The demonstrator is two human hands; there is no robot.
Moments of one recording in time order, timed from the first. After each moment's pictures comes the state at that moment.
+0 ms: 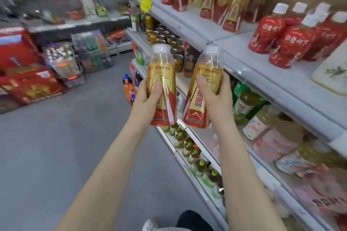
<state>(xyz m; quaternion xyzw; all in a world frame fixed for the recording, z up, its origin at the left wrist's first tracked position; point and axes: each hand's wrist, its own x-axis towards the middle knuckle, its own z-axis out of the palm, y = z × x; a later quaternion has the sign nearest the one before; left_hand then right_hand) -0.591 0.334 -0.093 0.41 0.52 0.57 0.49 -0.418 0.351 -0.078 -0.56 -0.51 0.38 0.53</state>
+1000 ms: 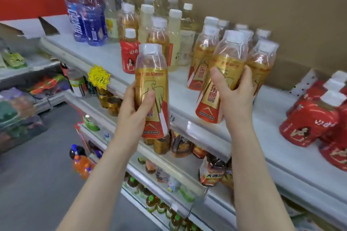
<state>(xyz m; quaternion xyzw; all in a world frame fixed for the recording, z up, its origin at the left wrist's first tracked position) -0.656 0.737 -0.041 0.53 0.34 0.56 0.55 -0.455 0.703 0.005 -0.60 -0.43 0.13 0.66</state>
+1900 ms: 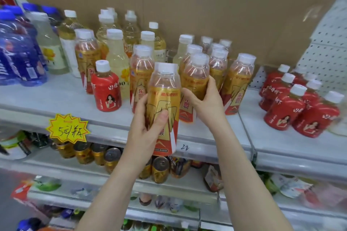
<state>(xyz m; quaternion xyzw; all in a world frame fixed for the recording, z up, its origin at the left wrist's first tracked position) -0.674 0.839 -0.028 0.65 0.16 0.42 0.61 -0.494 0.783 -0.001 -0.75 -0.38 0.03 0.54</state>
